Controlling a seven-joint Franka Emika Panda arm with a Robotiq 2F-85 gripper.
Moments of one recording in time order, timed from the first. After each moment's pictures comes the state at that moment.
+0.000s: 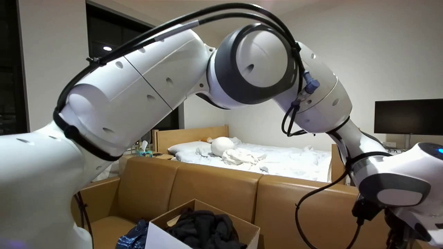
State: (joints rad) arm -0.82 0.87 -0.02 -1.48 0.66 2.47 0.58
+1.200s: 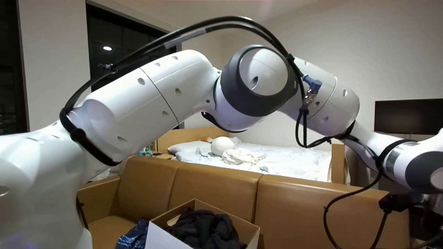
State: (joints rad) arm -0.70 1.01 -0.32 -1.19 0.46 2.11 0.98
